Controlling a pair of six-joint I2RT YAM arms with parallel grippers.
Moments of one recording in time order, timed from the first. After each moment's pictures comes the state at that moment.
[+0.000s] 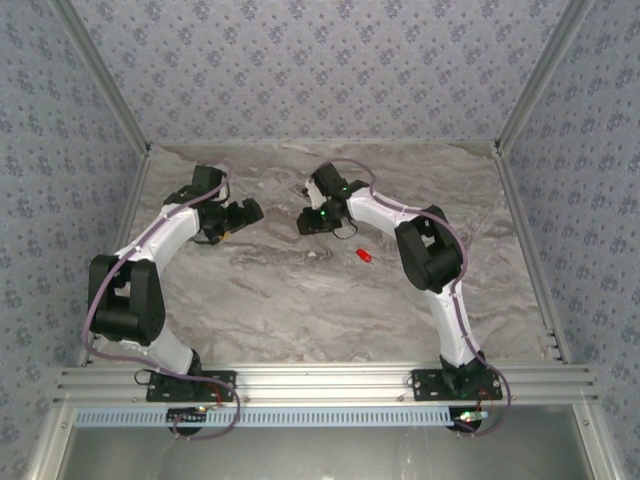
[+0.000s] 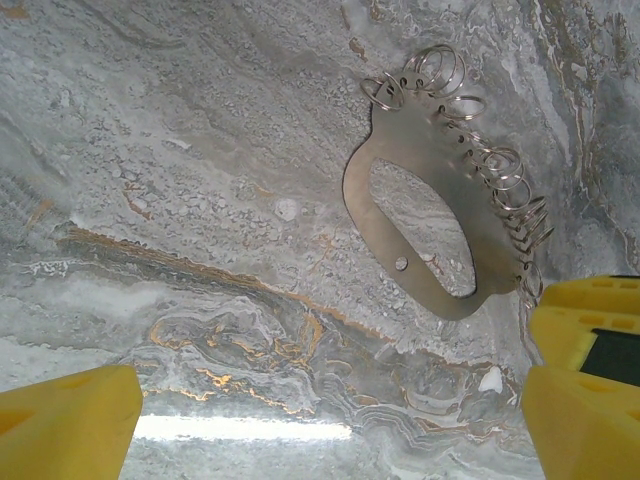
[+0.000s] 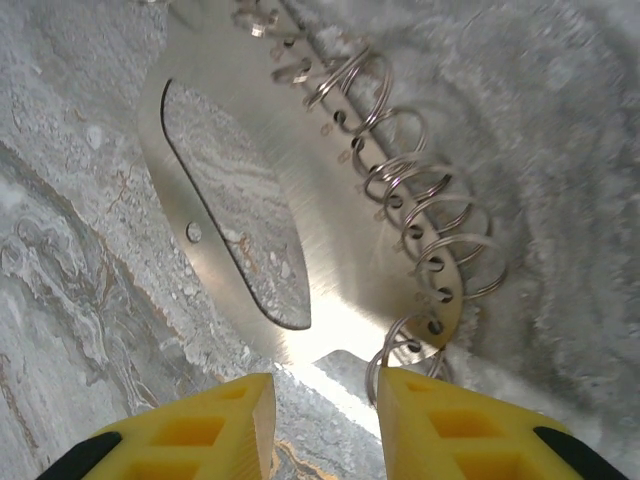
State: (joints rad) left arm -0.18 1.60 1.16 -0.63 0.22 -0.58; right arm 0.59 2.23 1.74 -0.58 -0.36 0.30
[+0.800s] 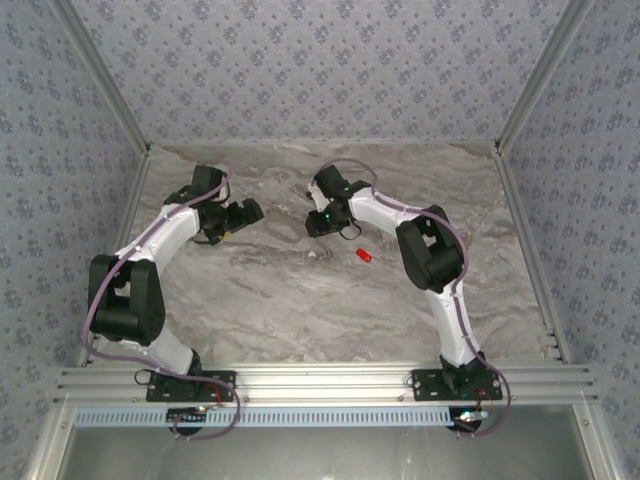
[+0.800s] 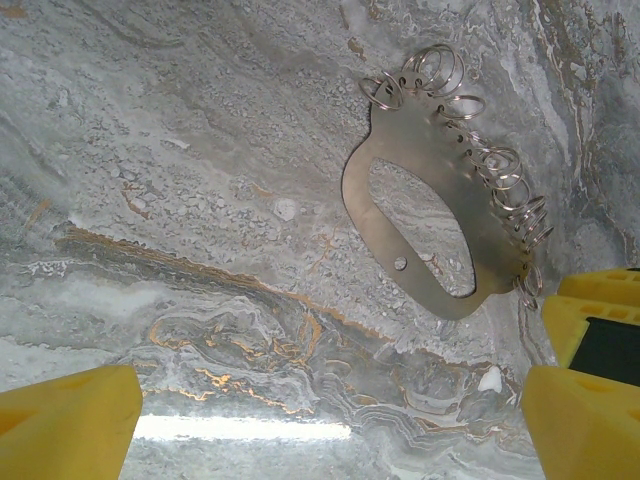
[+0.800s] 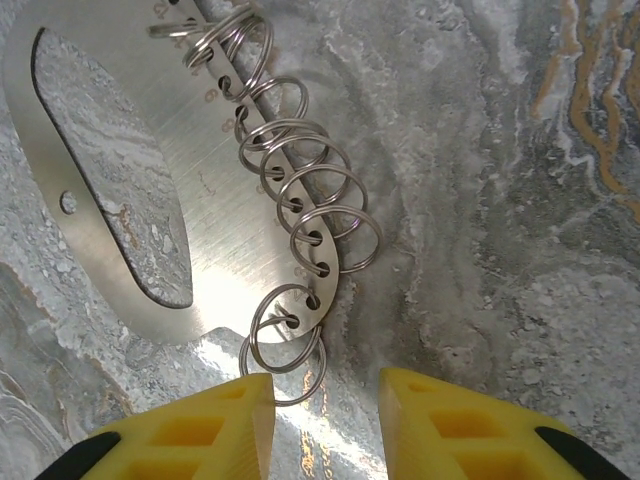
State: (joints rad) left arm -0.18 1.60 1.16 -0.63 0.22 -0.58; right arm 0.59 2.22 1.72 -0.62 -0.22 0.16
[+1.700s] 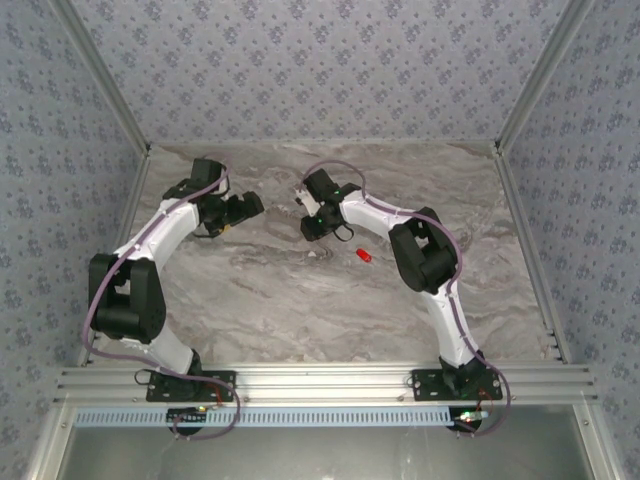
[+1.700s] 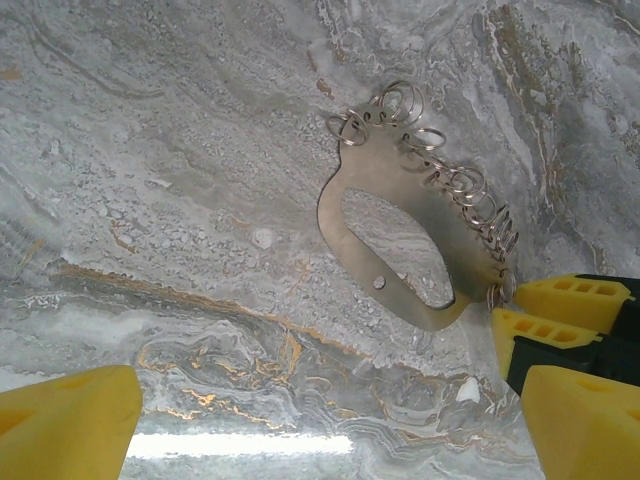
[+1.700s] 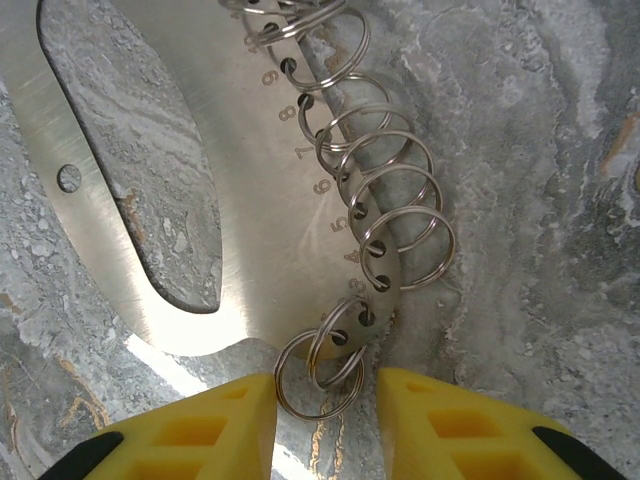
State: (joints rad) left arm -0.18 1.61 1.23 -0.65 0.22 -0.57; right arm 0.64 2.25 1.76 -0.64 -0.13 0.03
